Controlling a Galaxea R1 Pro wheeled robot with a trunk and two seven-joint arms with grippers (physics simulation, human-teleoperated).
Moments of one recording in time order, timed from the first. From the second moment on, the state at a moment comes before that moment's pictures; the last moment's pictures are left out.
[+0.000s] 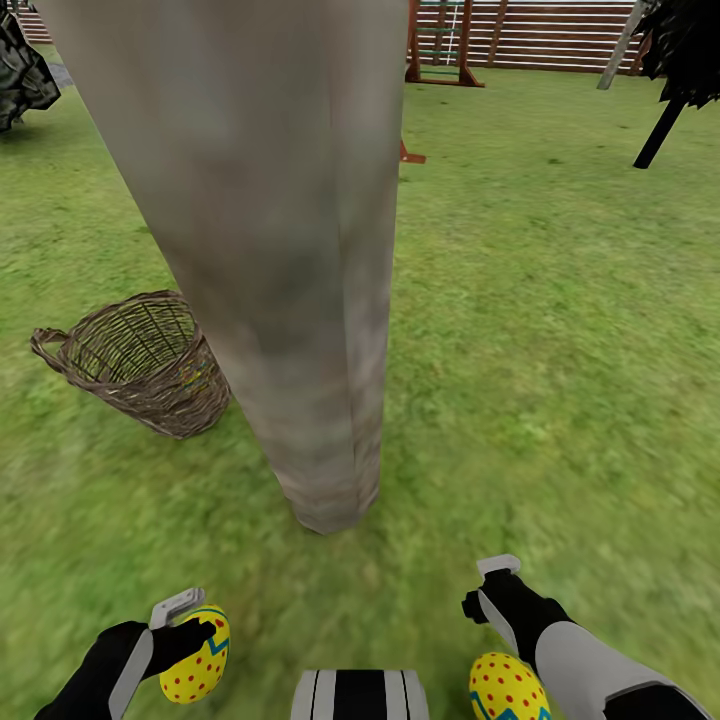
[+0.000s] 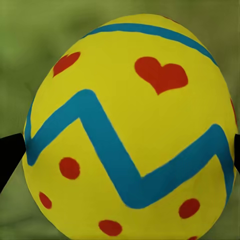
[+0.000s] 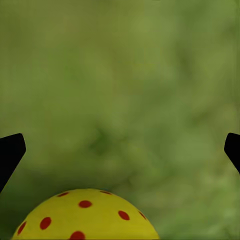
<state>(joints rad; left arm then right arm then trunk) -0.39 0.11 0.26 -0.75 0.20 0.64 -0.04 -0.72 -0.01 0.23 -0.27 -0.08 0.49 -0.19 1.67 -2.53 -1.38</state>
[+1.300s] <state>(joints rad) -0.38 0.11 0.26 -0.73 0.21 0.63 -0.03 -0.72 -0.01 0.23 -0.25 -0.08 0.49 -0.19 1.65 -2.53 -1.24</state>
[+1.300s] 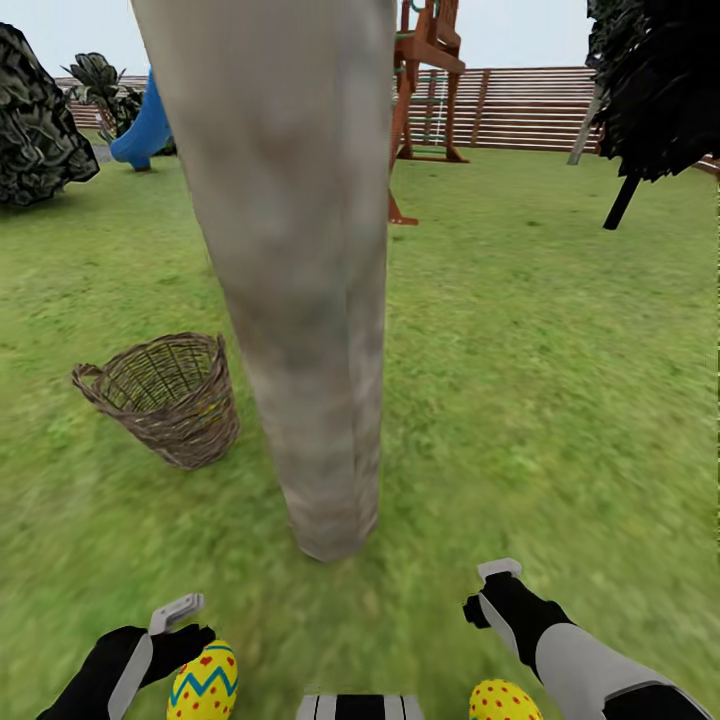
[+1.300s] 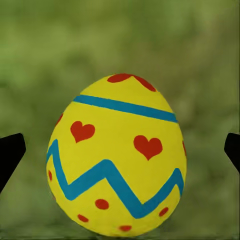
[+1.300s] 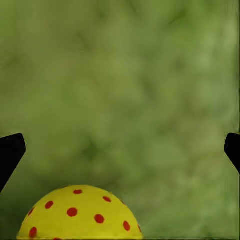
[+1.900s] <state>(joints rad) -0.38 0.11 0.27 -0.73 0.21 0.63 -0.03 -0.72 -0.01 0.23 -0.25 -0.08 0.49 -0.19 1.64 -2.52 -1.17</state>
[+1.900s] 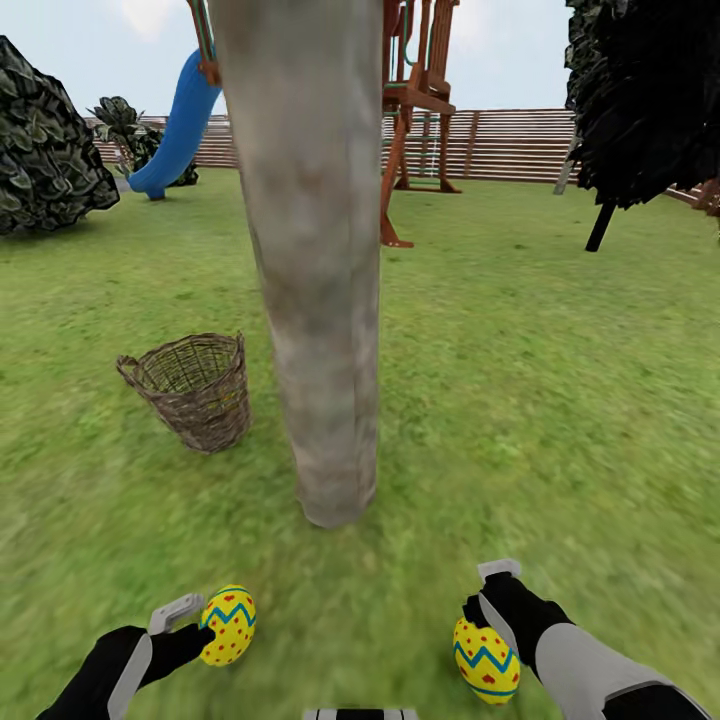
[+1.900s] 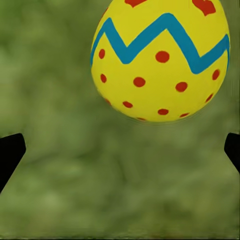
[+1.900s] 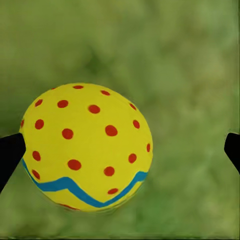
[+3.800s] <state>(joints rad) -0.38 0.11 0.27 -0.72 0.21 0.63 -0.03 -0.72 -0.08 0.22 -0.26 -0.08 0.45 -0.19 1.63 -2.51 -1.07</state>
